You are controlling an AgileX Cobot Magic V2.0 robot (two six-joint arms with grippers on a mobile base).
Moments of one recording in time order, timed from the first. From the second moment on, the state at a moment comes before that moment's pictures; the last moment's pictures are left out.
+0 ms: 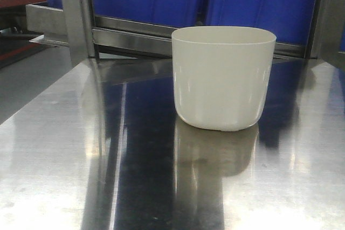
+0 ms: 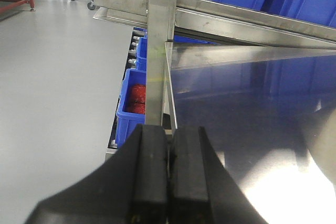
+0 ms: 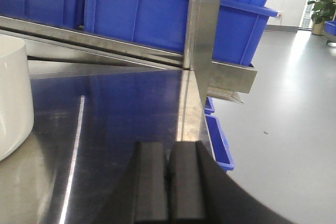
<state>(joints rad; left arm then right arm) -0.17 -0.01 0.01 -0.06 0.19 -0.01 0.01 -0.01 0.03 -0.26 0.08 0.24</state>
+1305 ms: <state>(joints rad) -0.17 -0.01 0.01 -0.06 0.19 -0.01 0.07 0.98 -0.84 -0.08 0.63 0.28</state>
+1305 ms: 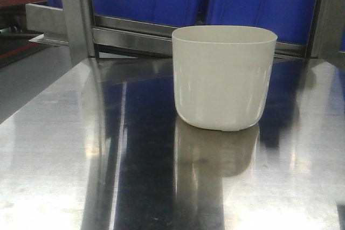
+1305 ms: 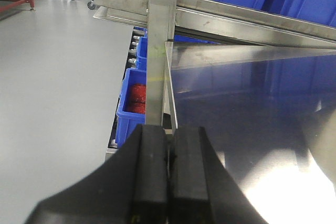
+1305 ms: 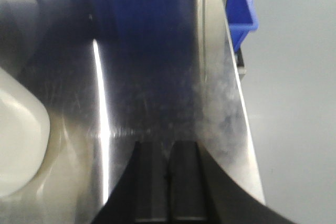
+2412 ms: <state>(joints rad) -0.17 -0.01 0.01 -0.06 0.19 -0.01 0.36 1.41 -1.28 0.03 0.86 0.20</state>
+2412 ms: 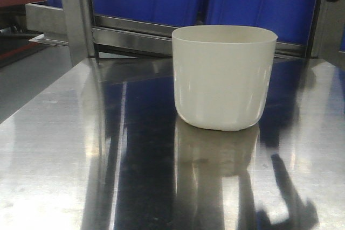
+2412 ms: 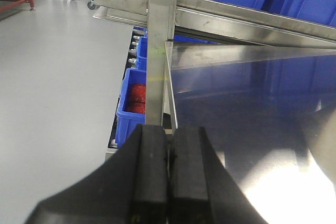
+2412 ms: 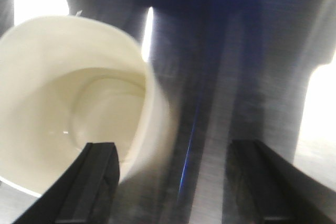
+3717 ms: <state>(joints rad) -0.17 -0.01 0.01 -0.06 0.19 -0.01 0.41 1.77 -1.40 0.00 0.86 0.20</state>
